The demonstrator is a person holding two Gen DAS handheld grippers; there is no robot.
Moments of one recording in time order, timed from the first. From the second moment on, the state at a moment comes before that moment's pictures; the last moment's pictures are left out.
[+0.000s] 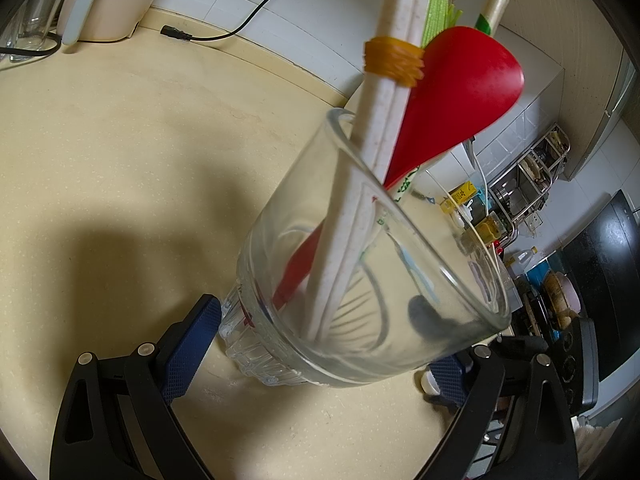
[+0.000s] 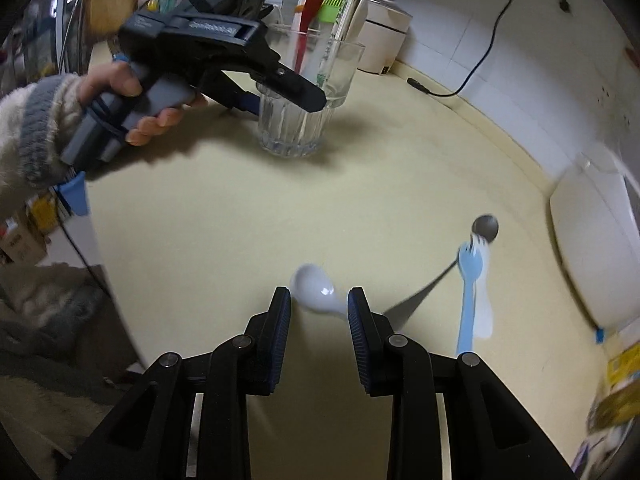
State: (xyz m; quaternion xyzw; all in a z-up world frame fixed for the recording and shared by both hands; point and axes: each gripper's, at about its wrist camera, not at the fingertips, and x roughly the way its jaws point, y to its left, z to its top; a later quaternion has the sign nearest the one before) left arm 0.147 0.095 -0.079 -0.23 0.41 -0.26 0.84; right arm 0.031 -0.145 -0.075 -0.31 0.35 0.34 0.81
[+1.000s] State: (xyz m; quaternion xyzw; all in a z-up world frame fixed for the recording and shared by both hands) left arm 0.147 0.095 -0.079 -0.23 0.41 -0.26 0.84; right arm 0.080 -0.182 -0.044 0.00 0.33 0.34 0.88
